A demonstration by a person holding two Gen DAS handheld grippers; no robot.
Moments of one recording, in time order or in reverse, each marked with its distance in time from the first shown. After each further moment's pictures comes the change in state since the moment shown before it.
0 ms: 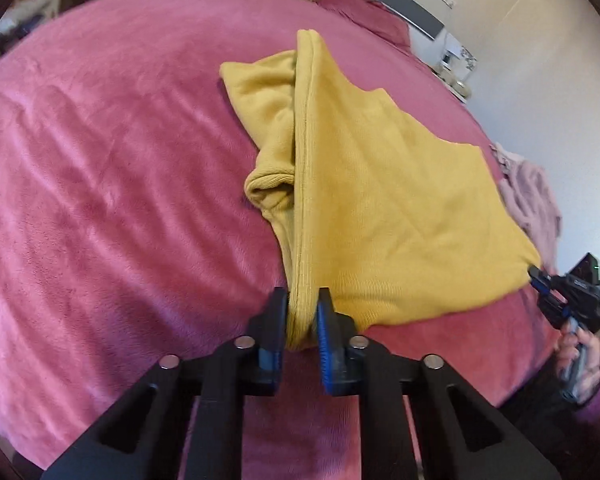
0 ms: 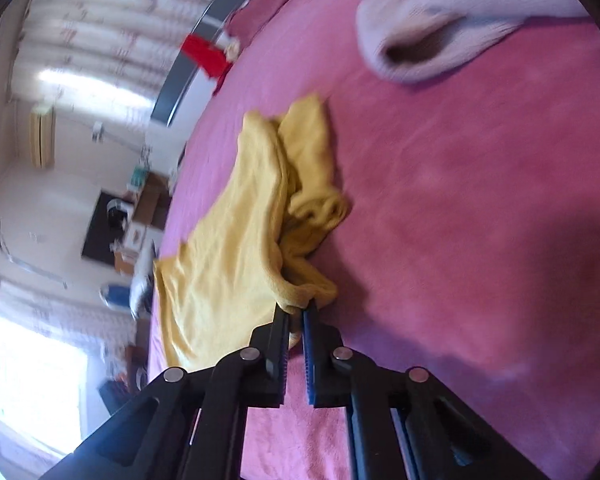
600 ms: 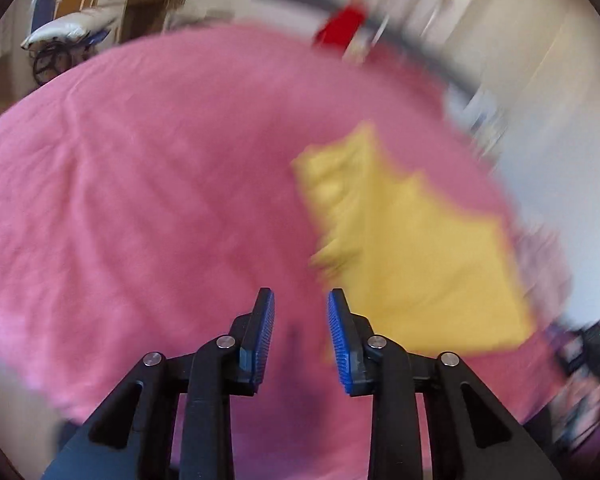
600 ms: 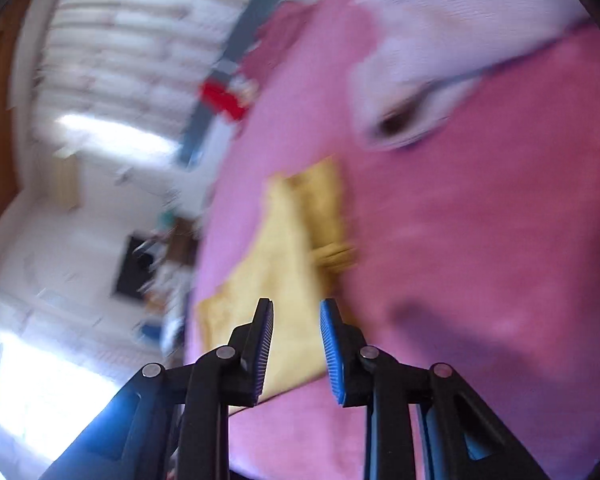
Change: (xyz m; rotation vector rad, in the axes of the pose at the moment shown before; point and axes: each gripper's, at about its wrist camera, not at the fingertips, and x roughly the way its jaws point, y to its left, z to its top) left arm -0.076 -0.010 -0.011 -0.128 -0.339 0.011; right arm -0.036 0.007 -0.003 0.034 -0.094 0.185
